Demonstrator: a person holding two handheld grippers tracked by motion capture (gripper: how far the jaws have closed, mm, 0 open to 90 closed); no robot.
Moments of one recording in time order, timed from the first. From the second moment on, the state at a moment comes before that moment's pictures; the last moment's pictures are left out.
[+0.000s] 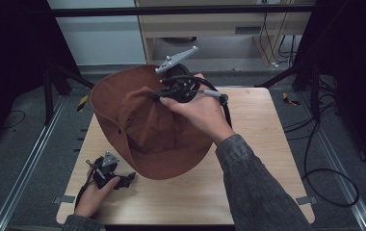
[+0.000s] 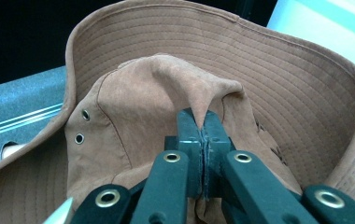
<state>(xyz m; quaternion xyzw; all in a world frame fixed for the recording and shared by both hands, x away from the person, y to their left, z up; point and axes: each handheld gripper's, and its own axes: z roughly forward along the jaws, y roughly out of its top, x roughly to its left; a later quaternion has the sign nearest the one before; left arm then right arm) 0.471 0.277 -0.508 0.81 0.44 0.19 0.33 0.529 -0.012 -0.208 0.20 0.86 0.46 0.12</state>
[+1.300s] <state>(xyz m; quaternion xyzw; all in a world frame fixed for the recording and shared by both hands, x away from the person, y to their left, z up) 0.471 0.277 -0.508 0.81 0.44 0.19 0.33 0.540 -0.005 -0.224 0.22 0.86 0.45 0.11</state>
